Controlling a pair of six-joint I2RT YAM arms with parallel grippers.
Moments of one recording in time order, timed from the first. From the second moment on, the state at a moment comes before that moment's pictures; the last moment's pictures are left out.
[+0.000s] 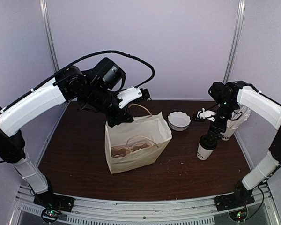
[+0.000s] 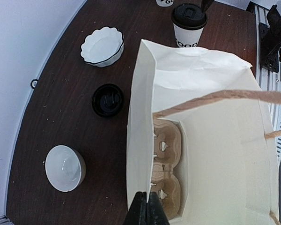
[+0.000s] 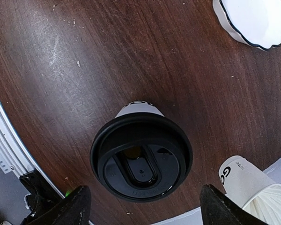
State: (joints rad) left arm -1.01 1.65 1.87 -1.10 0.02 0.27; right arm 0.31 1.51 1.40 -1.30 -0.07 -0.79
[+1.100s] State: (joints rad) left arm -1.01 1.65 1.86 -1.10 0.02 0.28; right arm 0.31 1.61 1.41 -1.37 -0.10 -0.87
